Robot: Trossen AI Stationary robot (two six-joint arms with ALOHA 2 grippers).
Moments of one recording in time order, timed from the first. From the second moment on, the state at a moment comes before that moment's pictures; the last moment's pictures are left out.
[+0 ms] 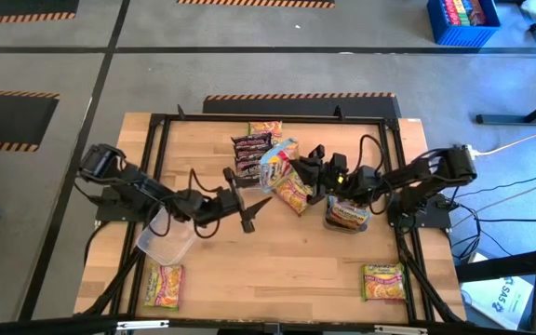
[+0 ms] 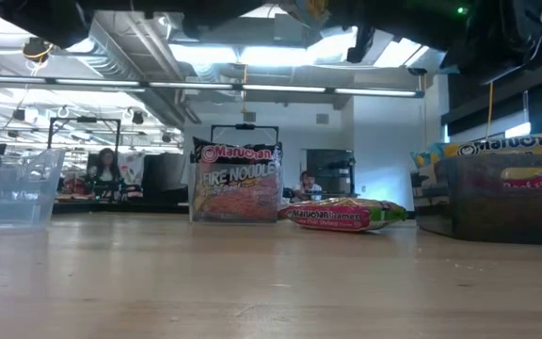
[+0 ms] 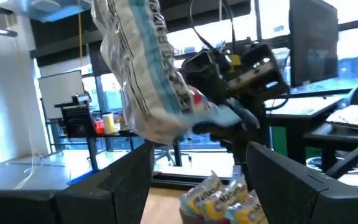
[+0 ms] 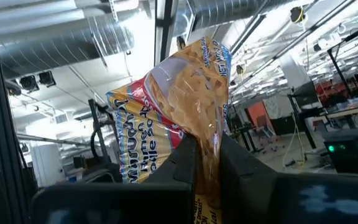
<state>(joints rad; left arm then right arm) -0.30 1.59 0.65 1.31 -0.67 0.32 0.05 1.58 0.60 1.57 0.28 0.21</state>
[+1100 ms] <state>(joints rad) -0.24 1.58 0.67 1.46 -0.70 0.53 0.06 1.64 0.66 1.52 0.25 0.18</state>
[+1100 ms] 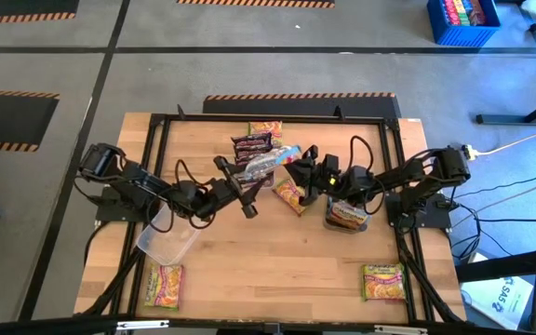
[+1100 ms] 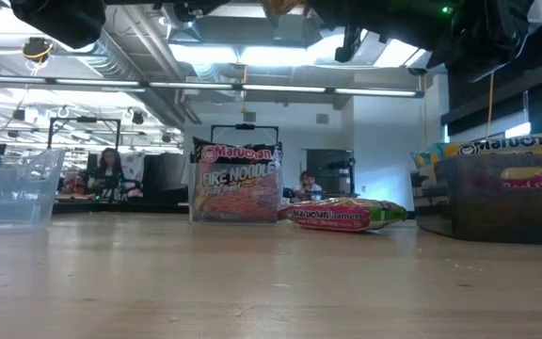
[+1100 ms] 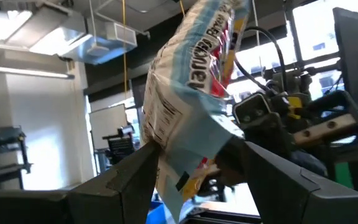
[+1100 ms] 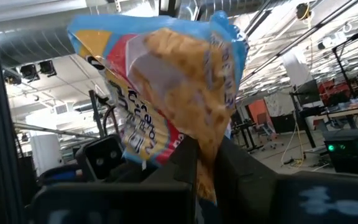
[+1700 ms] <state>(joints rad) -0.25 1.58 0.68 1.45 -0.71 0.61 0.07 1.64 0.66 1.45 0.16 0.18</state>
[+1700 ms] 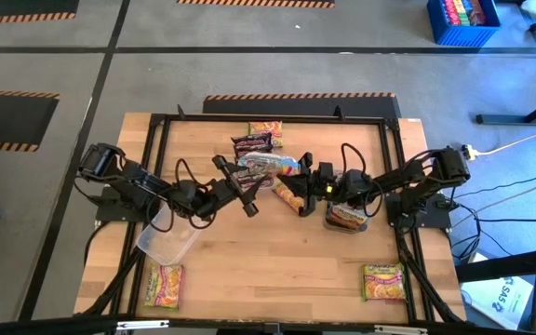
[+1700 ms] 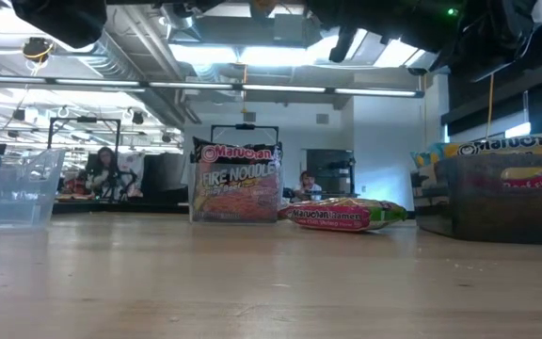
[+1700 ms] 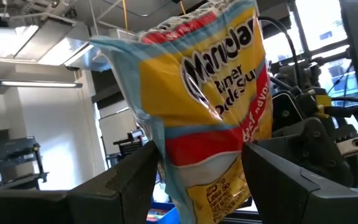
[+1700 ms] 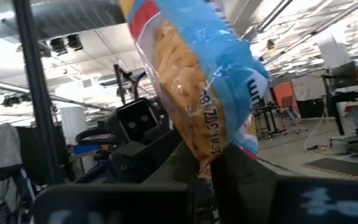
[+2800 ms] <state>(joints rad) -0.33 1.58 0.68 1.45 -0.64 0.64 0.07 1.64 0.66 1.44 -0.12 0.04</state>
